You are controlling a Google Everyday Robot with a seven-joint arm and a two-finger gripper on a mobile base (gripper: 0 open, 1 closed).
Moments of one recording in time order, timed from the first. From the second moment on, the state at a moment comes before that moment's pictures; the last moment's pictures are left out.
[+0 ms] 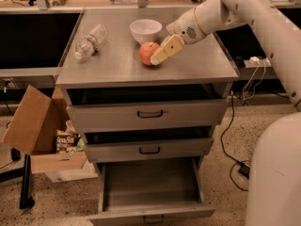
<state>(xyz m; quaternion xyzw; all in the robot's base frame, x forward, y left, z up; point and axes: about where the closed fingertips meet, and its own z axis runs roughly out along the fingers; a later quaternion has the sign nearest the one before) 0.717 -0.057 0.909 -0.52 0.72 0.24 0.38</state>
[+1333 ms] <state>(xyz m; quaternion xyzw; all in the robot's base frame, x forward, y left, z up) 0.759 -0.037 0.867 -0.45 0.76 0.25 0.40</state>
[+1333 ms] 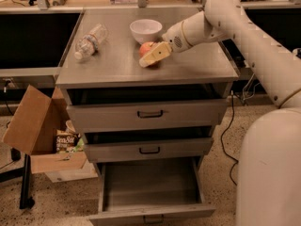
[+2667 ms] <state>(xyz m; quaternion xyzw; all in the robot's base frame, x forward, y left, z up) 0.744 -0.018 0.872 -0.47 0.73 0.28 0.41</state>
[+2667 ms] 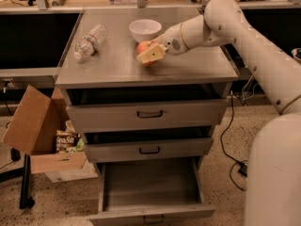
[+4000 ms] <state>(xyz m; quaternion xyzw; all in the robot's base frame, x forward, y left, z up) 0.647 0.009 0.880 -0.59 0.63 0.35 0.35</state>
